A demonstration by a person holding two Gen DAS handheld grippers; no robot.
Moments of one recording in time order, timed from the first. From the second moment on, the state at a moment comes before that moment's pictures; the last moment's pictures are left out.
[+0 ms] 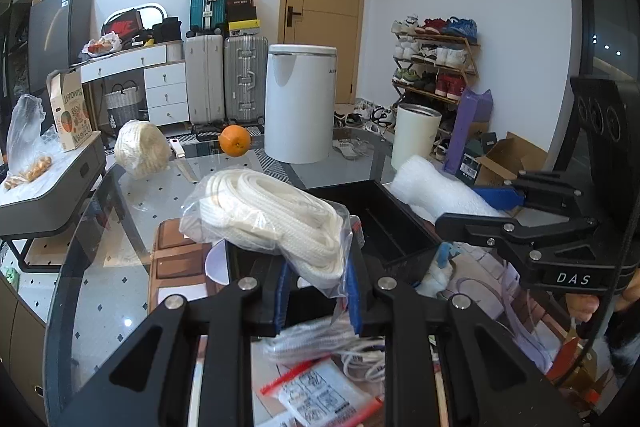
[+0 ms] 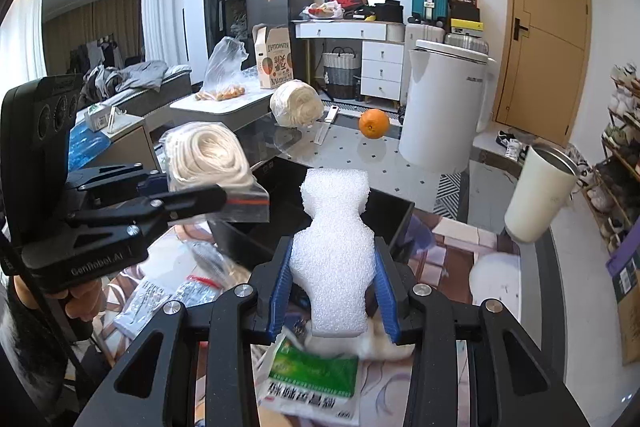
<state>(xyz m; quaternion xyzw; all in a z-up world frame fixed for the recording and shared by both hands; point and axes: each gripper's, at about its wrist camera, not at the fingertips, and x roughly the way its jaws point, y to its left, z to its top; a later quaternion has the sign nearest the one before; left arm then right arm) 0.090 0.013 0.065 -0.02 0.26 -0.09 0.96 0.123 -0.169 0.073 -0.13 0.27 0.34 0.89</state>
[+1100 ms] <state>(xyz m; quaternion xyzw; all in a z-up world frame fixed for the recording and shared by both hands) 0.143 0.020 0.028 -0.01 0.33 -0.07 0.94 0.197 -0.096 0.038 -0.24 0.32 0.38 0.84</state>
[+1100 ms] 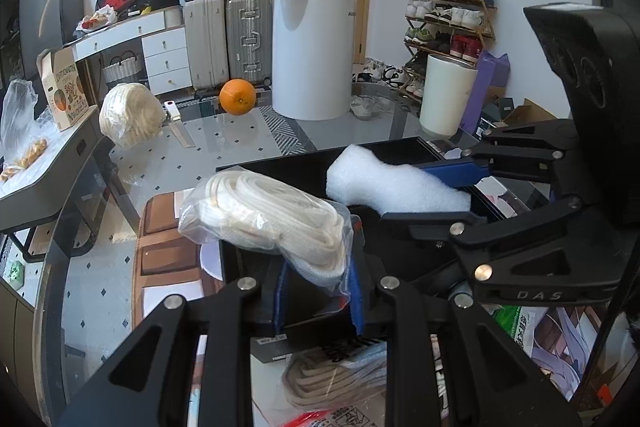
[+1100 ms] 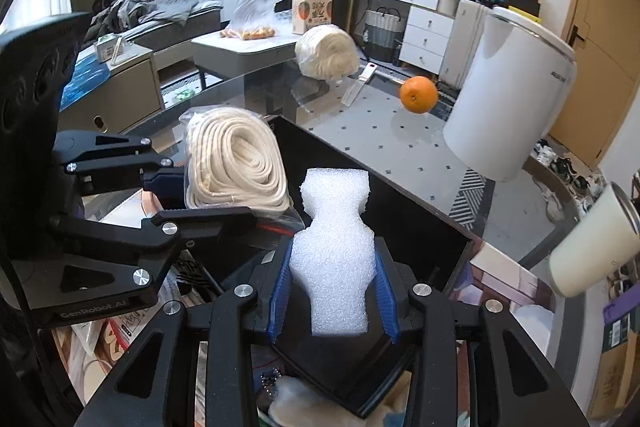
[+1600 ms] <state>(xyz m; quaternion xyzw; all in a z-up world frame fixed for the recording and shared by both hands) 0.114 0.015 0.040 -0.01 0.31 -0.05 0.95 0.177 -0.120 0.060 -0.23 0.28 0.36 0.86</state>
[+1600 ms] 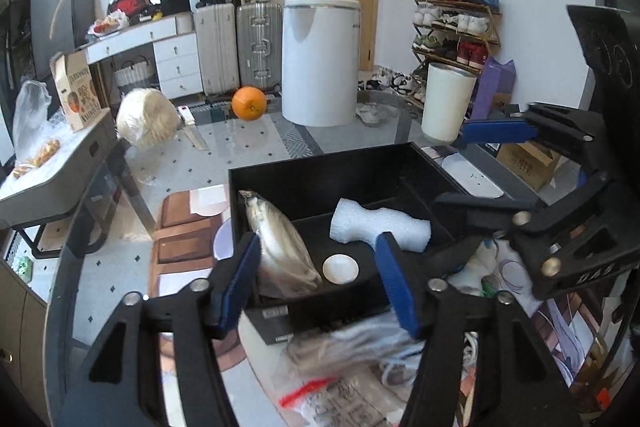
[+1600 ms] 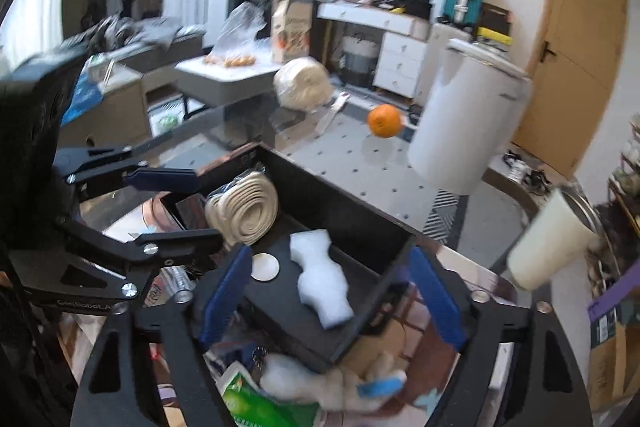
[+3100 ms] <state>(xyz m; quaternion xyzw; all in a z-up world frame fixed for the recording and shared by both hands) -0.001 0.037 -0.012 -0.03 0.33 0.04 0.94 0.100 -0.212 0.020 -0.04 0.33 0.29 0.90</state>
